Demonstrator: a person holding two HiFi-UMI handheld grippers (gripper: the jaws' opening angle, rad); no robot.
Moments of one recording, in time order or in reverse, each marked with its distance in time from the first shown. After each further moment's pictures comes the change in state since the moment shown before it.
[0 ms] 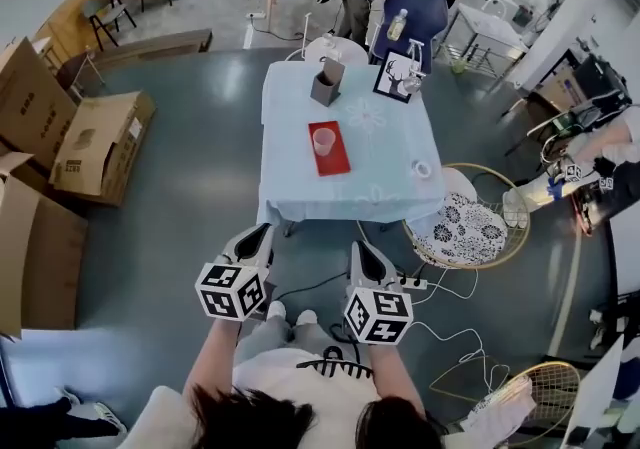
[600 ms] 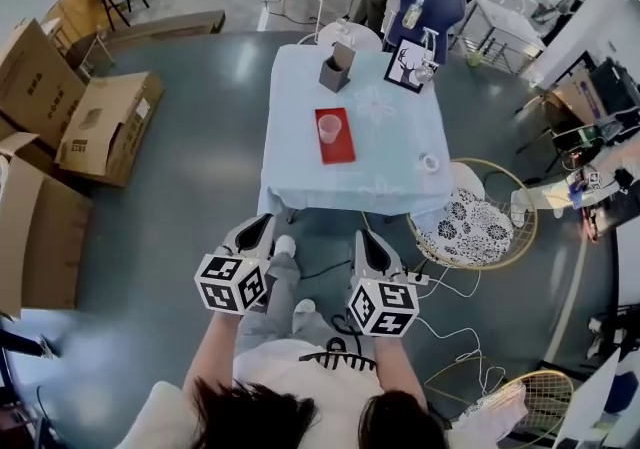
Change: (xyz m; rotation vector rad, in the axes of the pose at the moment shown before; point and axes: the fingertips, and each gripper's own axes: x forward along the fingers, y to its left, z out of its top) left arm 0.008 -0.007 -0.012 -0.009 0.011 0.047; right arm 0.009 -0.018 -0.001 0.002 0.015 0.058
